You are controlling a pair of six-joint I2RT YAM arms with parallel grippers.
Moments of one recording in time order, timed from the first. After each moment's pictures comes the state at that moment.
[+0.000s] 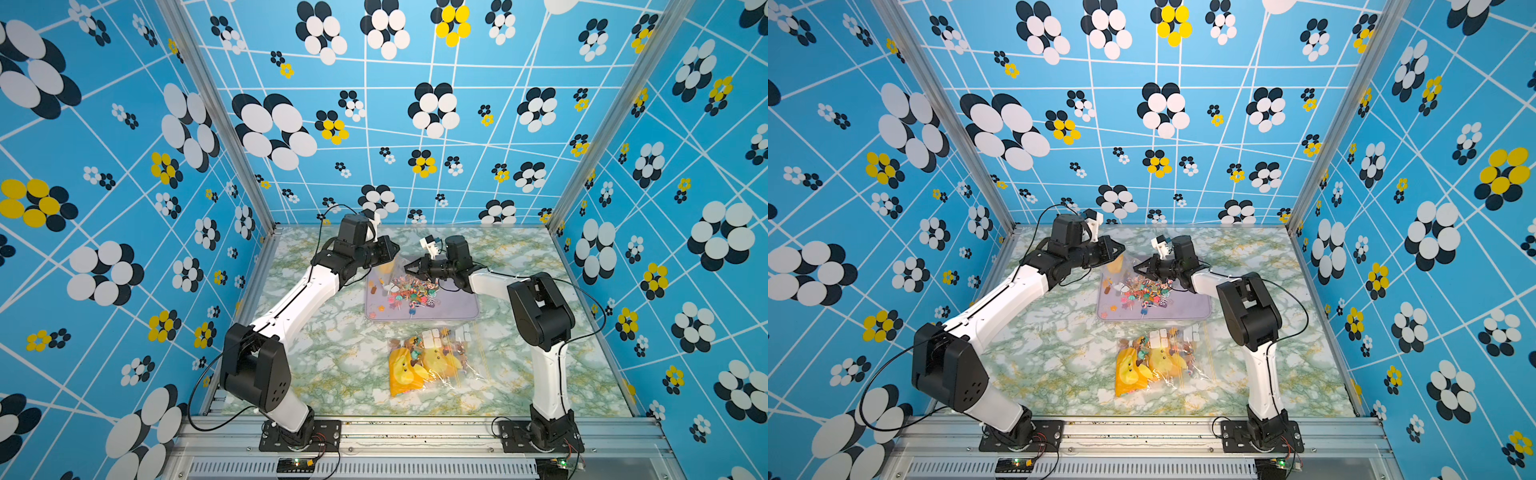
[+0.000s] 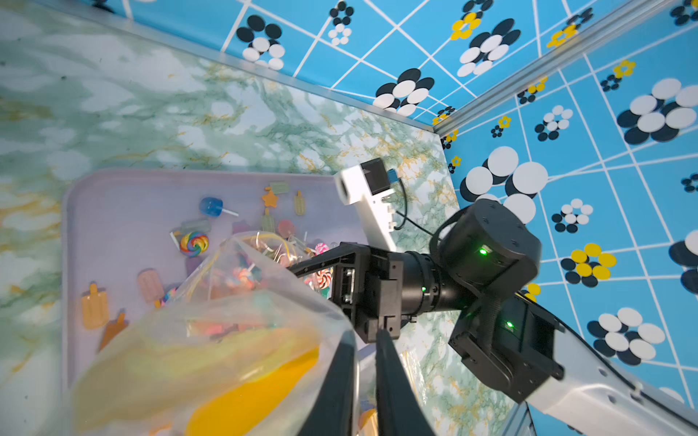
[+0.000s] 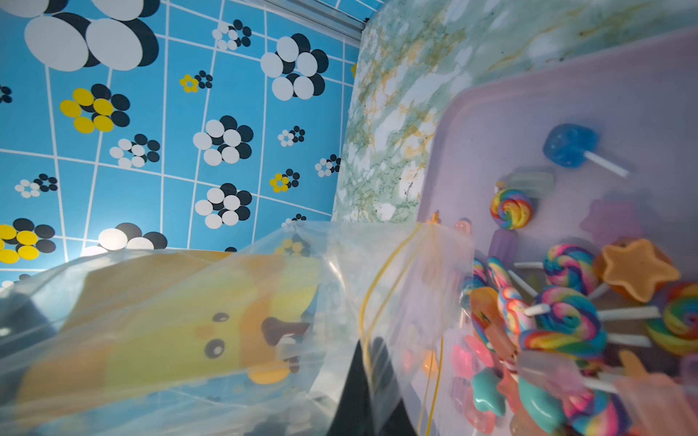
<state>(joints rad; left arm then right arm) -0.40 1.59 1.40 -0.29 0.37 -0.62 0.42 2.15 1.37 0.29 -0.83 0.88</state>
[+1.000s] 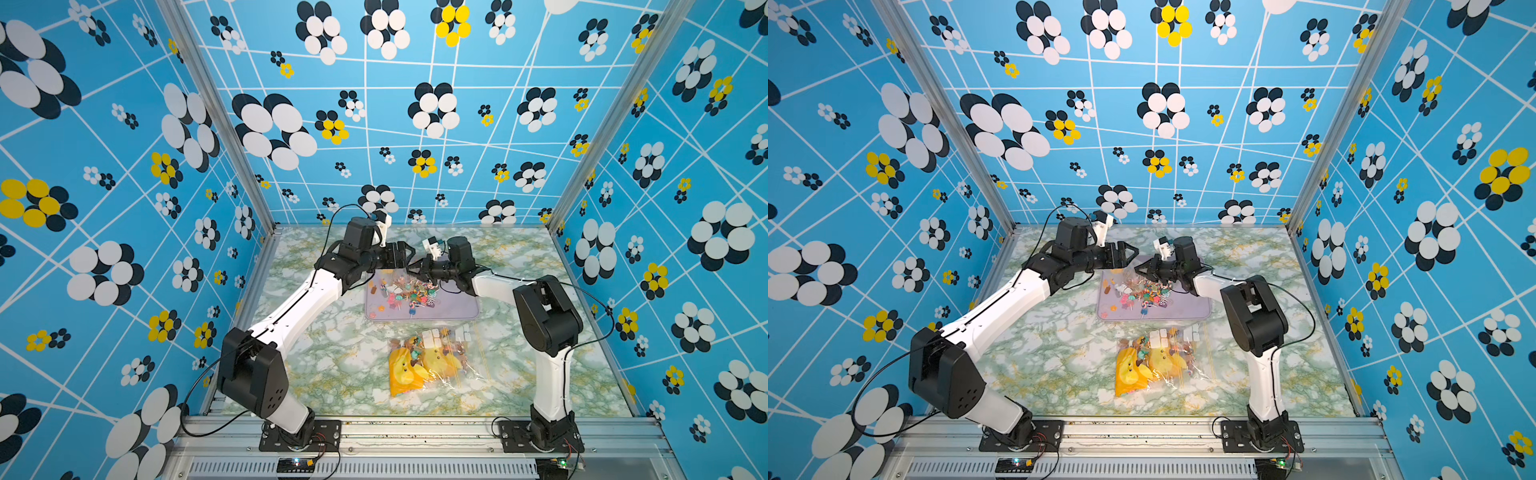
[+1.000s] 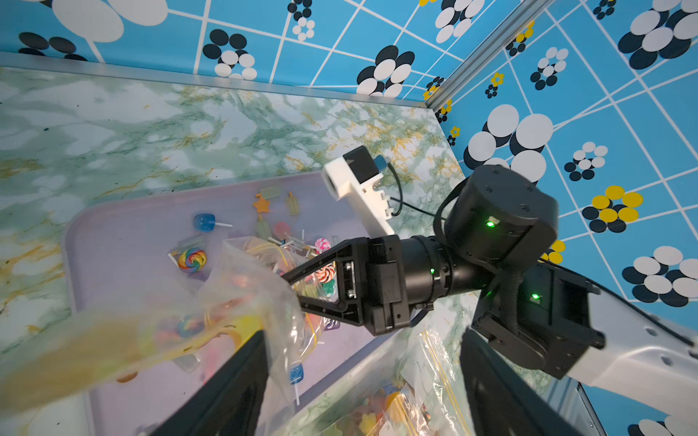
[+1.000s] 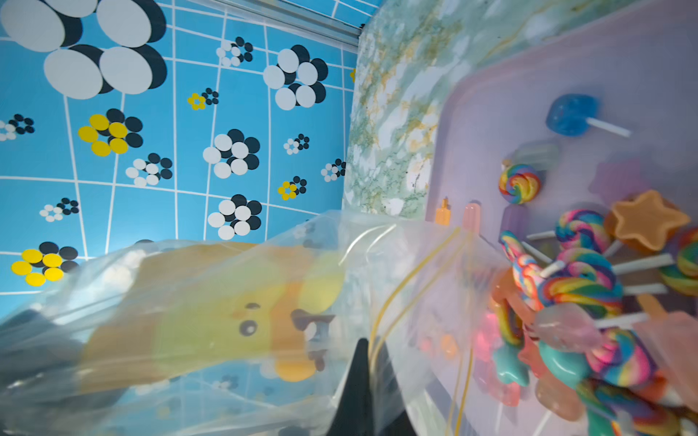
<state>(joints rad) -0.46 1.56 1.36 -0.33 0.34 -0.47 0.43 2.06 1.31 0.33 -0.81 0.97</state>
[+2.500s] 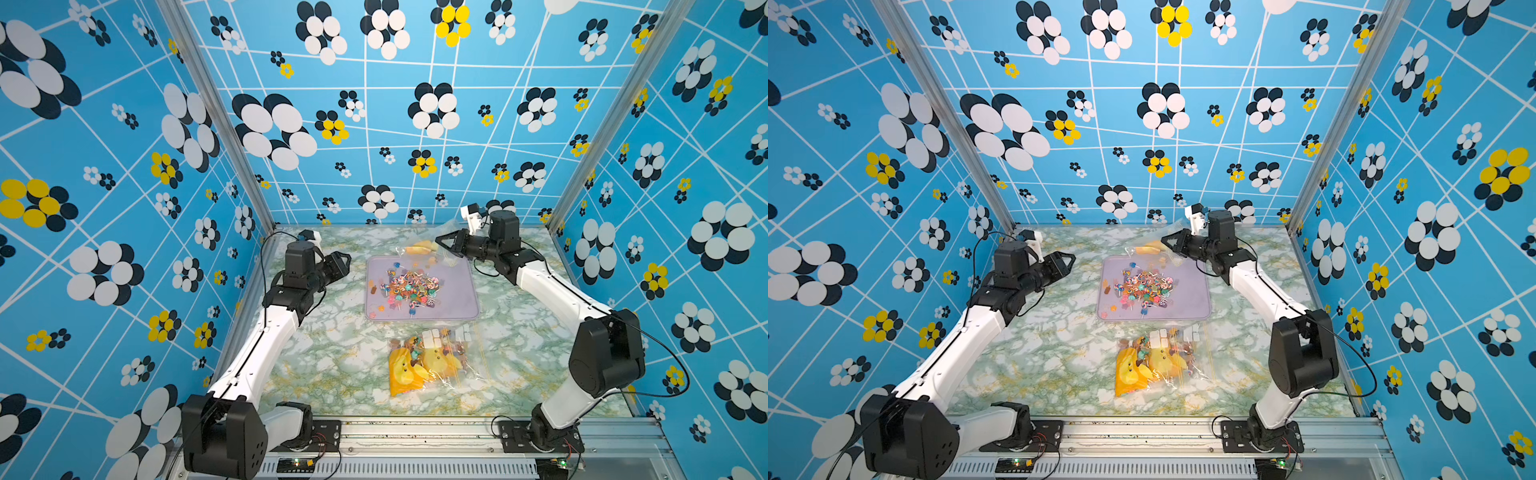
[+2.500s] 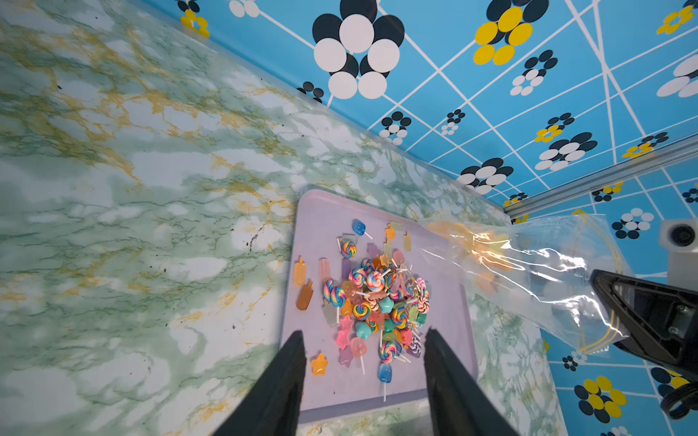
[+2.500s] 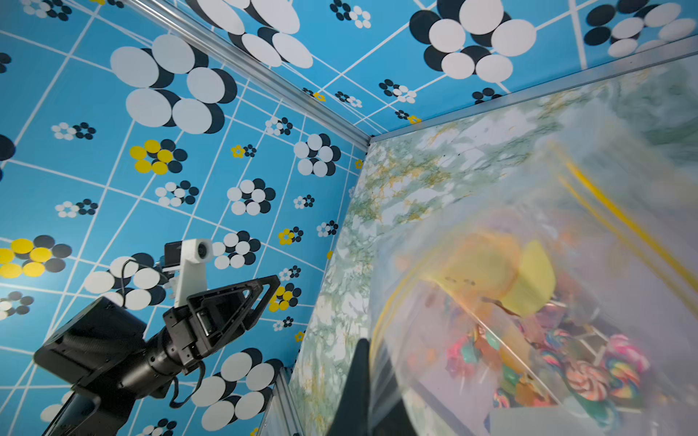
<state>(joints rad) -0.13 1.21 0.97 -0.22 0.27 -0.62 0.29 1.67 1.36 -0.09 -0.63 0.66</state>
